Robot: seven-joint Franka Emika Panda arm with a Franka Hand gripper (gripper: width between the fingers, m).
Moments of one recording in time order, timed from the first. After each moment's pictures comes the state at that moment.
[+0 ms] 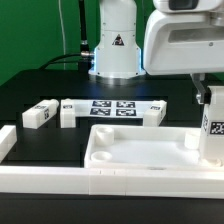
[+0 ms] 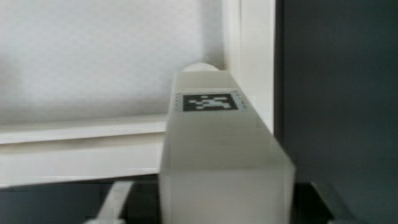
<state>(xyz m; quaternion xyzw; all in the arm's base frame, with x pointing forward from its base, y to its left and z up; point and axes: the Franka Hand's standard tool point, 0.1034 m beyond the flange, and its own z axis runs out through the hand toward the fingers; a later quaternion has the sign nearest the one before) 0.651 0.099 0.126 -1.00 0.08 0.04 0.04</state>
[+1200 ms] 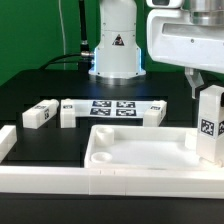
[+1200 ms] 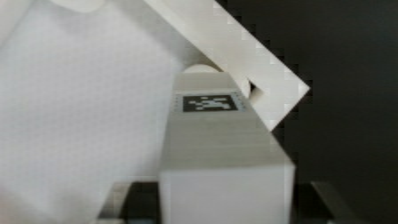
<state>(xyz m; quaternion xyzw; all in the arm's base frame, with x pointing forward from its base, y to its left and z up) 0.647 0.091 0.125 -0.87 0.48 0.04 0.05</state>
